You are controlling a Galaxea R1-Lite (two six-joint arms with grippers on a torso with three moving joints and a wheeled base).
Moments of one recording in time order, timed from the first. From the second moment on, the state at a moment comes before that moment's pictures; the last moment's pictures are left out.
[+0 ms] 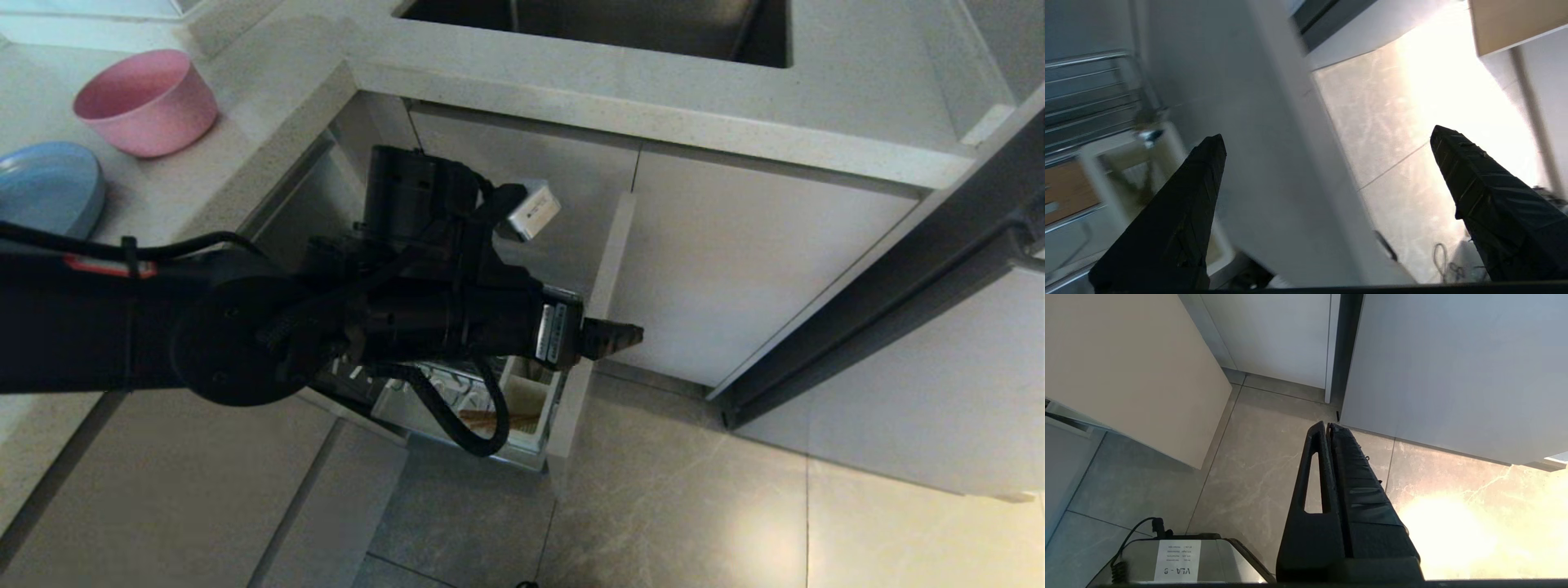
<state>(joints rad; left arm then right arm) -0.74 1.77 -1.29 -0.12 -0.20 -0.03 0.00 0.00 0.00 0.00 0.00 0.03</state>
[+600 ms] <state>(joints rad) -0.81 1.82 -1.35 -0.12 -0.19 -0.07 0.00 0.00 0.00 0.00 0.00 0.03</state>
